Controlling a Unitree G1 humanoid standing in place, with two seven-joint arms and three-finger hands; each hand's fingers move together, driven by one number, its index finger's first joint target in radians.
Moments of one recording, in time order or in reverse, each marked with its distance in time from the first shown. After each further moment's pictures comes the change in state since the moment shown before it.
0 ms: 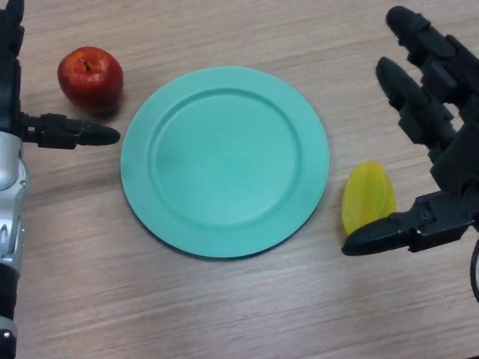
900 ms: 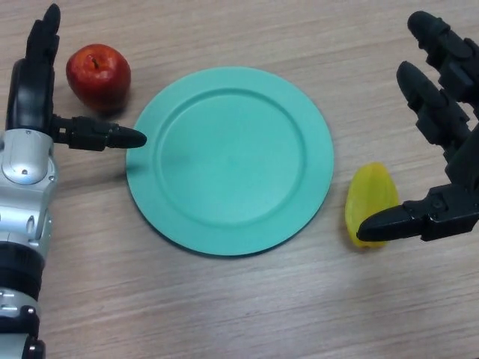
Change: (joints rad) left arm -0.100 -0.049 -0.040 0.212 -0.022 -0.093 -0.011; right arm -0.007 -0.015 -0.041 0.070 0.011 0.000 -0.002
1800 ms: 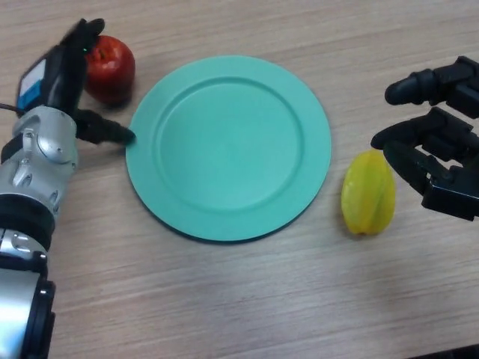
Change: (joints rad) left arm -0.223 0.022 -0.113 0.369 0.477 -0.041 0.187; right arm 0.032 -0.019 -0.041 0.005 0.002 -0.001 0.007
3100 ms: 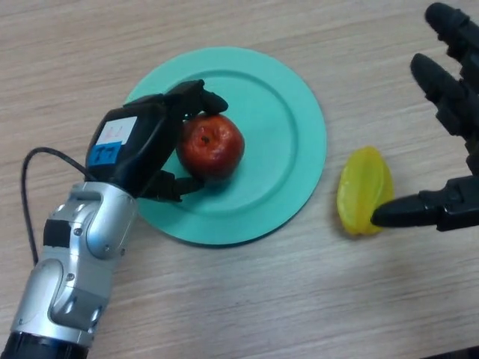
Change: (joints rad) left arm 0.574 -0.151 -0.064 -1.089 0.190 0.104 -0.368; right arm -0.030 -0.015 0.001 0.037 -0.044 -0.079 0.061
